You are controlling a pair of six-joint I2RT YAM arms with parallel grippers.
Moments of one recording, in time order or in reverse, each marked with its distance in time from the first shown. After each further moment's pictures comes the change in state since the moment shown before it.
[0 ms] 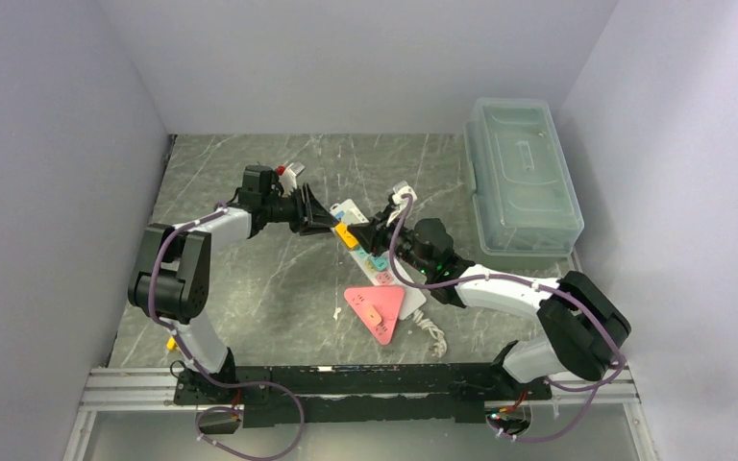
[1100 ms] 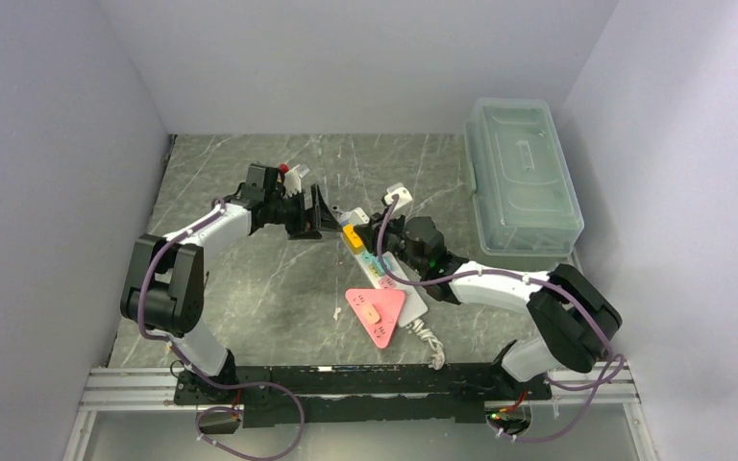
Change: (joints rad) left arm -0.038 -0.084 0.050 -0.273 -0.205 0.209; right arm 0.000 0.056 0.024 -0.074 0.110 -0.070
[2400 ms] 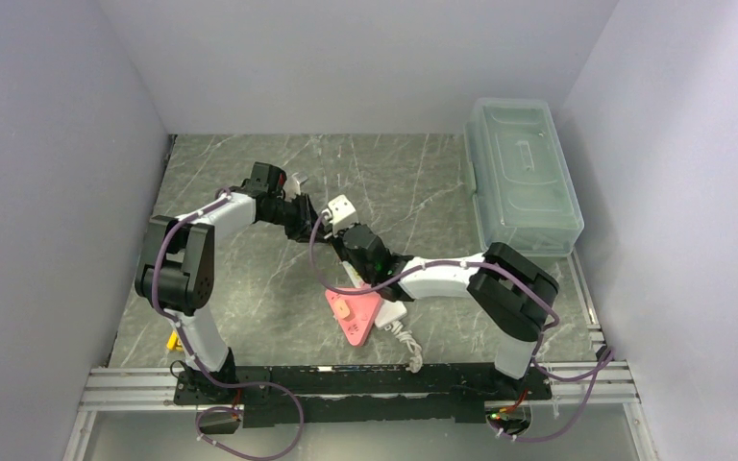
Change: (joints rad) left arm 0.032 0.154 0.103 -0.173 0.045 -0.095; right arm 0.208 0.322 0.269 -0.104 0.391 -0.237
